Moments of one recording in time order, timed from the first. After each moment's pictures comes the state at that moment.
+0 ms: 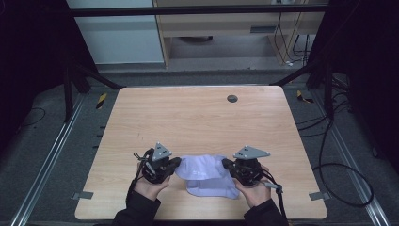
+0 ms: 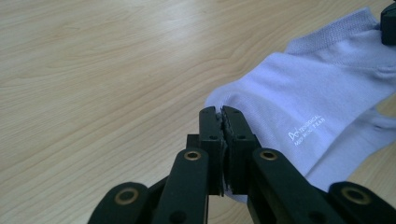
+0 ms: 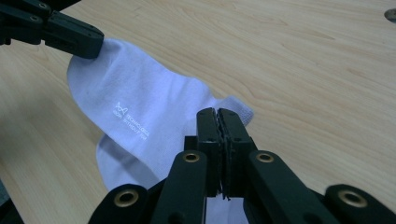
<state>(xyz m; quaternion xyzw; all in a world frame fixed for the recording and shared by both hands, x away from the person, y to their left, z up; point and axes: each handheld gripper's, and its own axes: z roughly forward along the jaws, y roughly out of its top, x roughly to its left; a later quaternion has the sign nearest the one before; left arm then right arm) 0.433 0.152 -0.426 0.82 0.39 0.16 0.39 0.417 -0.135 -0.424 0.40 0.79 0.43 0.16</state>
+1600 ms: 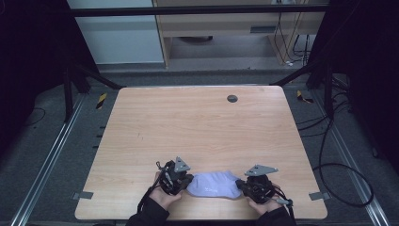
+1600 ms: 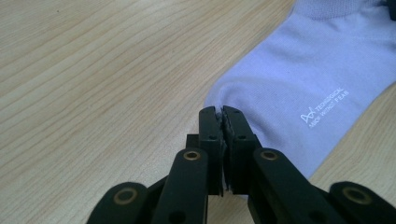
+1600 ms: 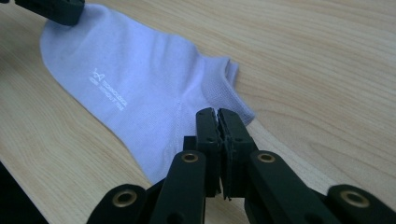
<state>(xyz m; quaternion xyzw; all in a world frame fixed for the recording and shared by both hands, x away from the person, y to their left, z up) 0.428 0.118 -0.476 0.87 0.36 0.11 0.33 0.396 -0.168 -0.479 0.44 0.81 0.36 0.12</state>
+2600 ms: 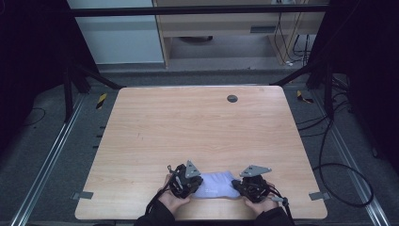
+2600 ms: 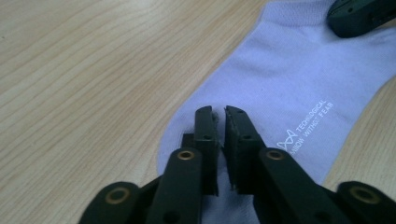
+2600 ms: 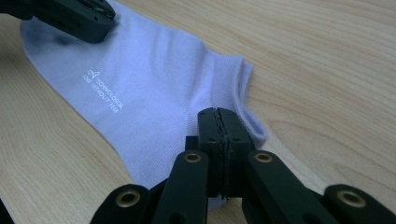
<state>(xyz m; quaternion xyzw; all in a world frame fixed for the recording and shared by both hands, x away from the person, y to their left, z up) 0.423 0.093 -0.488 0.88 0.32 0.13 0.34 0.405 -0.161 -0.496 0.41 0.83 0.36 0.12</state>
